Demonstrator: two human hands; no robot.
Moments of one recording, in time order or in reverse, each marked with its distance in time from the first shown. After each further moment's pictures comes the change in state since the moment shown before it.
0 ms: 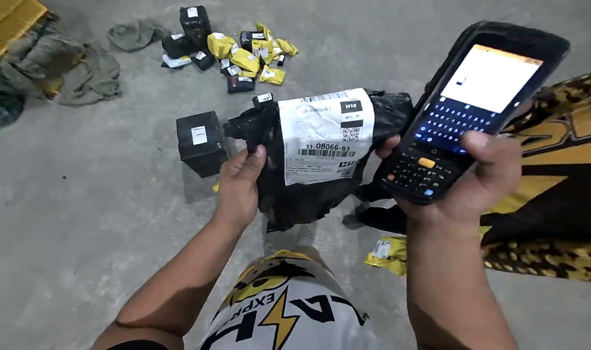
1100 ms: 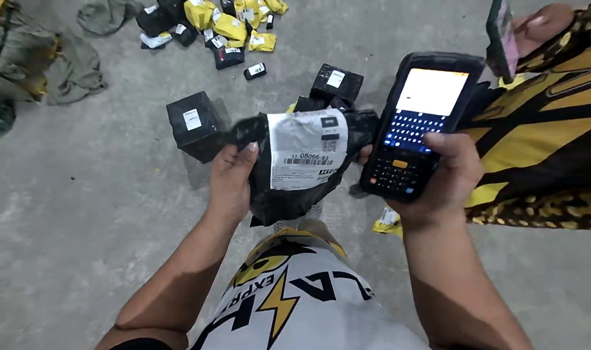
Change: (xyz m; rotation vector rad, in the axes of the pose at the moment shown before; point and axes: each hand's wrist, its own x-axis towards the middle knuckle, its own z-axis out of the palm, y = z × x) left_hand -0.015 -0.021 -0.003 0.015 -0.043 -0.121; right_hand -0.054 0.024 -0.028 -0.010 0.236 0.261
